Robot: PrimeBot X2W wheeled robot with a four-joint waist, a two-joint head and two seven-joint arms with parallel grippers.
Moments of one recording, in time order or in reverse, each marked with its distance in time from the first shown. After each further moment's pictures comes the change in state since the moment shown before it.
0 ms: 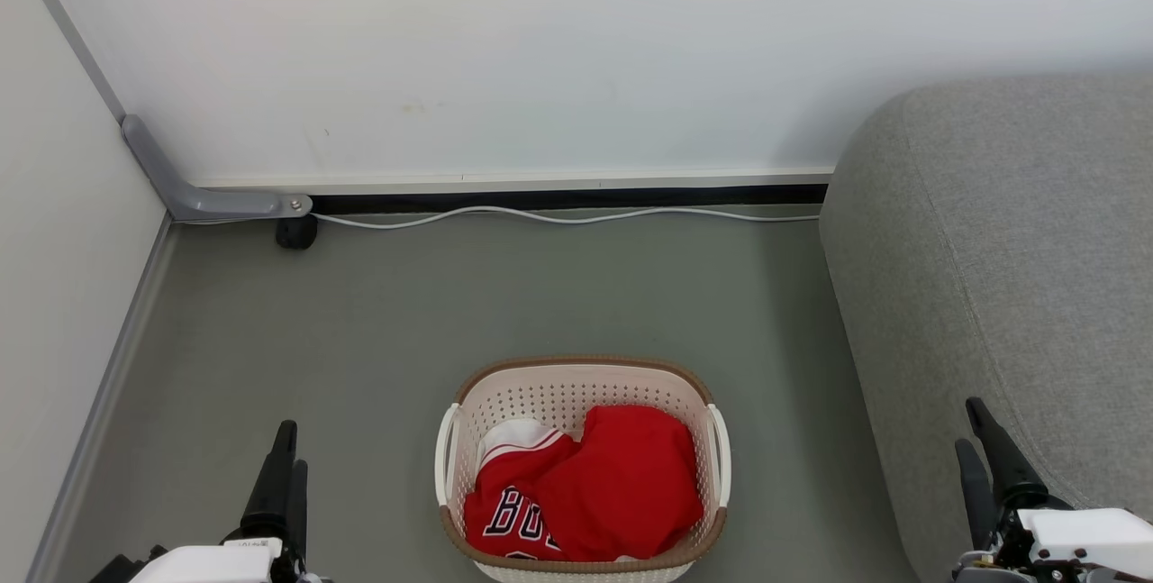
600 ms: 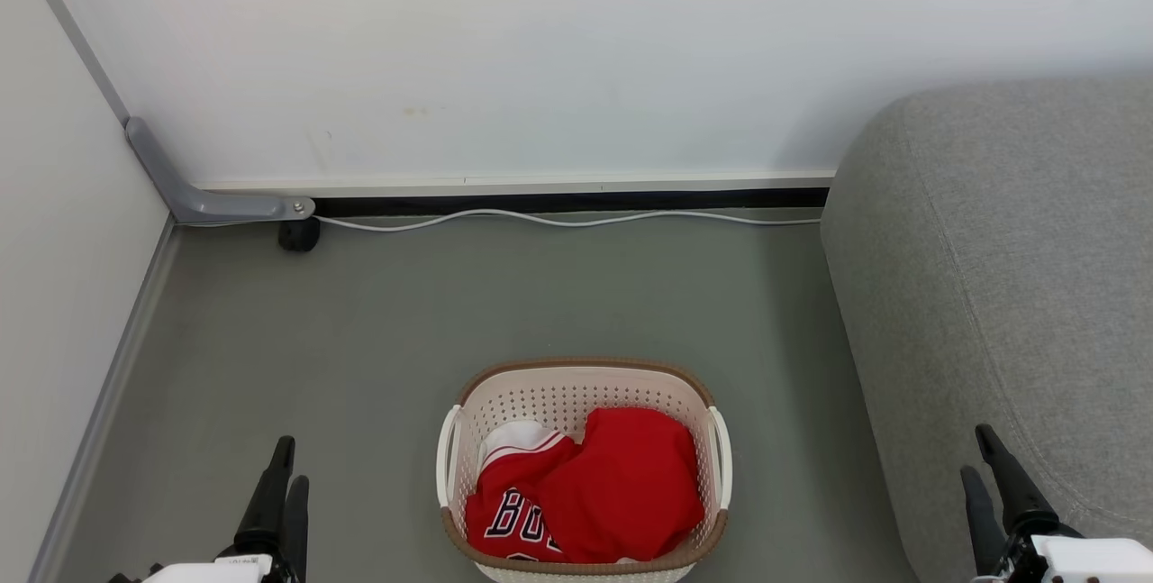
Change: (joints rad) left arm 0.018 0.000 0.025 -0.015 -0.029 0.000 0.046; right arm 0.022 0.018 -0.043 -0.005 0.025 0.001 0.025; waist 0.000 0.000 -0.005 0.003
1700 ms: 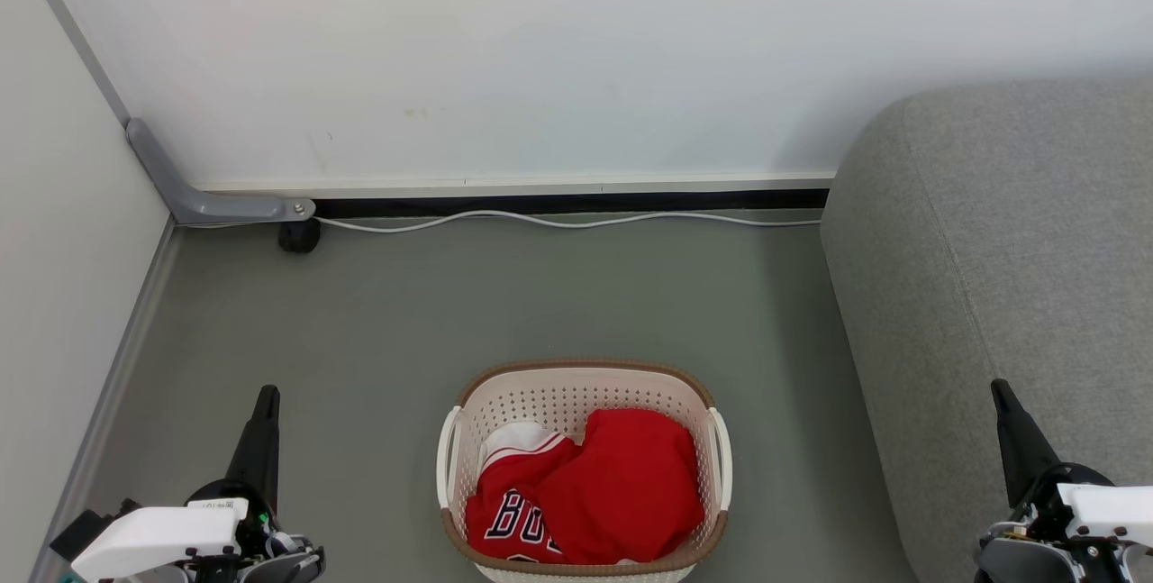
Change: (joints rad) left arm -0.056 0.023 0.003 -0.067 0.000 -0.002 0.002; right arm -0.050 -0.023 -0.009 -0.062 0.001 0.000 0.000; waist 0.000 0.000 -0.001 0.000
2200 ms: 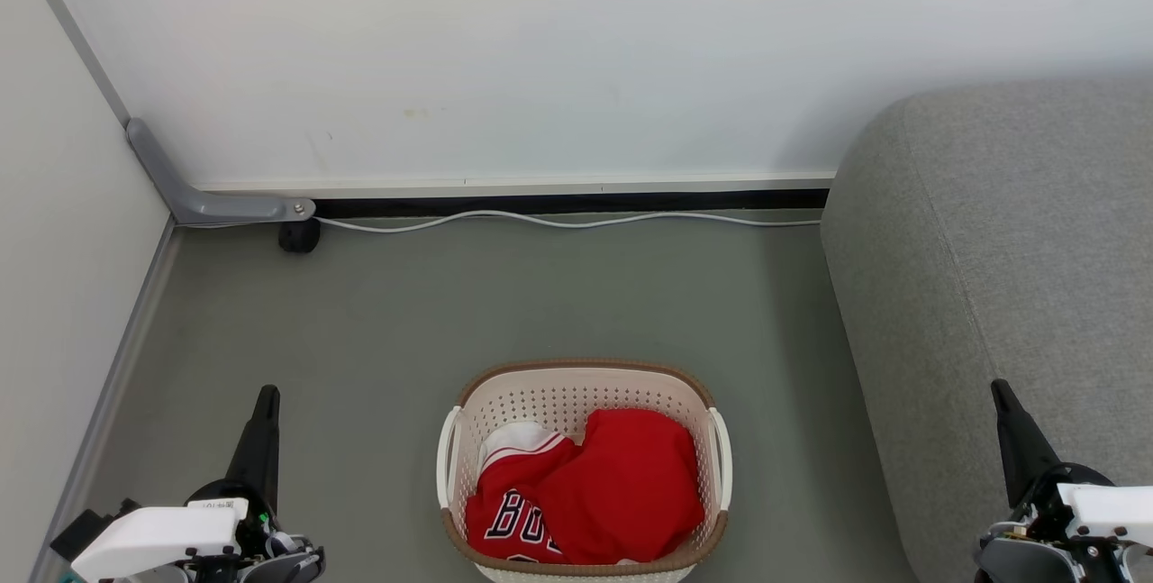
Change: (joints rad) left arm 0.000 0.000 0.000 0.000 0.000 0.000 0.000; right arm 0.000 0.000 0.000 0.000 0.000 0.000 0.000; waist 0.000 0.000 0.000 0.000
